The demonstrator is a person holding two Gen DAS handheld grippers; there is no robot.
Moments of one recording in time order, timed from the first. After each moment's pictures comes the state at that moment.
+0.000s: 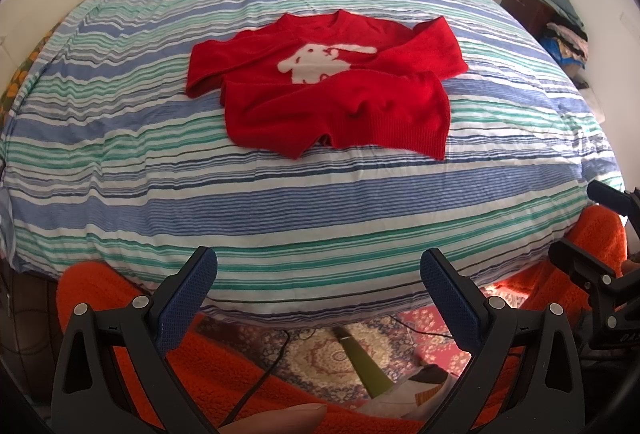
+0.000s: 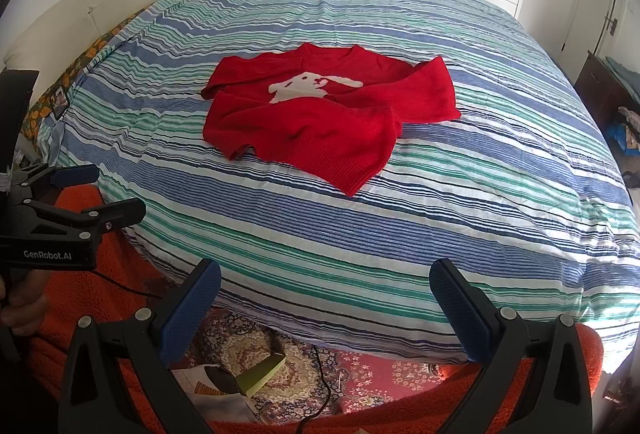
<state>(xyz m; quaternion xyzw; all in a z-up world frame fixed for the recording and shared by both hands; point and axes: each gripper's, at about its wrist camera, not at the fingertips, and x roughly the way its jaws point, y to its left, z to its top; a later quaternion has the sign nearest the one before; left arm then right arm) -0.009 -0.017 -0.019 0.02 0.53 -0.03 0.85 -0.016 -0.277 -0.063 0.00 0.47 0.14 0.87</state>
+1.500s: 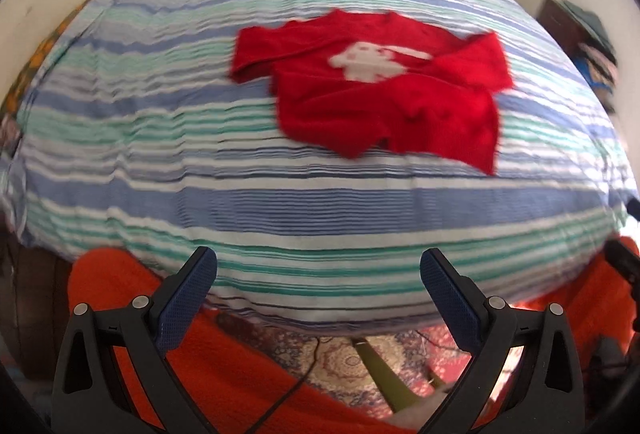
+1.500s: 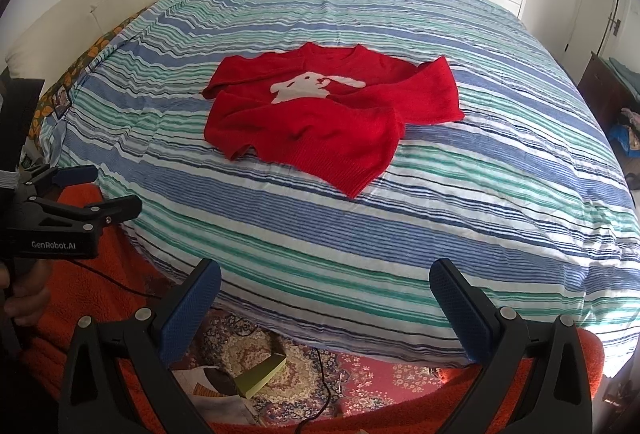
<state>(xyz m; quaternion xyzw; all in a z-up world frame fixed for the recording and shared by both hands) 0.007 0.042 -0.033 -0.02 0.53 0.04 0.84 -0.012 -0.283 -0.062 0.00 0.46 0.13 0.88</state>
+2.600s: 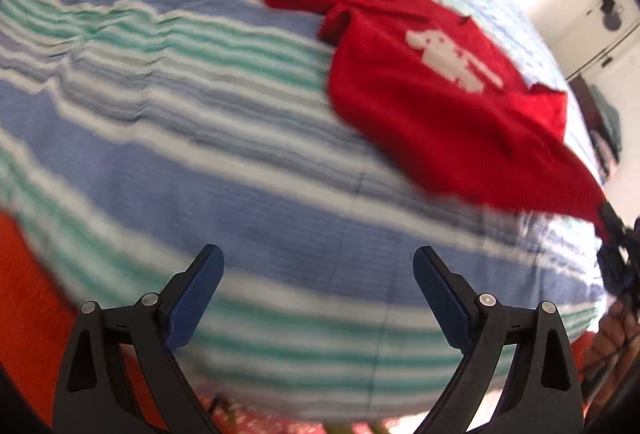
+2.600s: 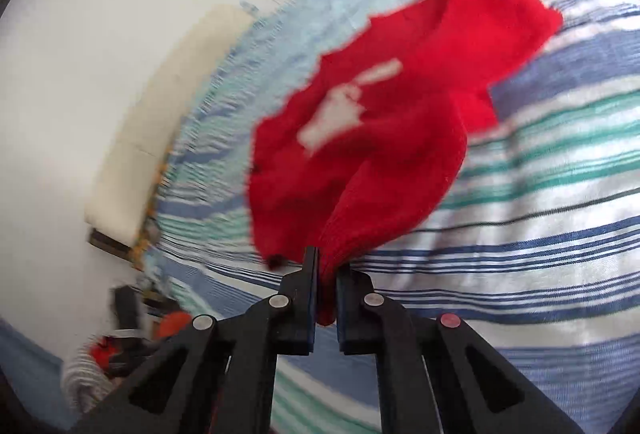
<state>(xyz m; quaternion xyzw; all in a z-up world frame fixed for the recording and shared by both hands) 0.086 0.102 -0.137 -0.19 0.55 0.02 0.81 0.141 -0.318 -0.171 0.36 0.43 0.31 0.77</state>
